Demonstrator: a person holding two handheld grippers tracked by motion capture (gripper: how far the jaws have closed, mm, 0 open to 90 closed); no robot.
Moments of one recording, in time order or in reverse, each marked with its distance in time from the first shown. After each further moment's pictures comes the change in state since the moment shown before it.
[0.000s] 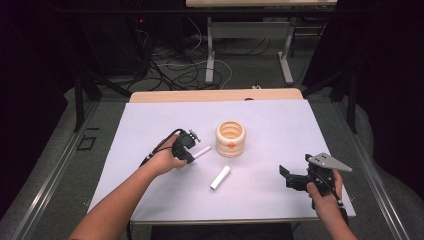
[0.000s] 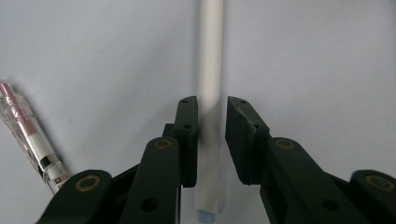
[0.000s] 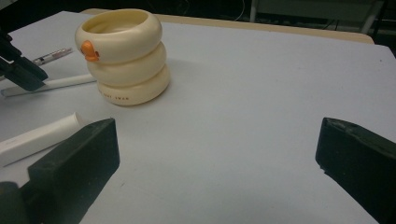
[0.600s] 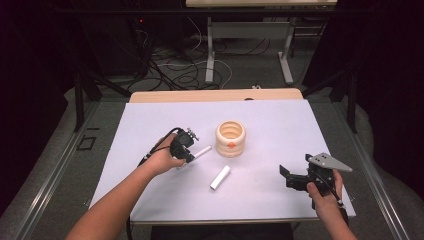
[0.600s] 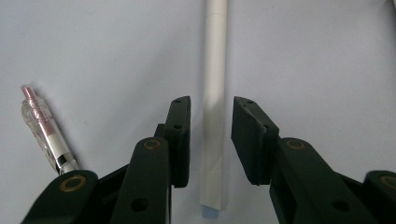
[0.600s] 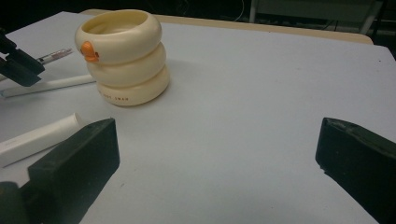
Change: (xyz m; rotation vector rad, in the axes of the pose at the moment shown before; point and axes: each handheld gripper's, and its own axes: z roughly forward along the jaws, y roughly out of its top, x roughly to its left) left arm 0.001 -0.003 -0.009 -0.048 0.015 0.000; right arm -0.001 0.000 0.000 -0.005 -0.003 -0.009
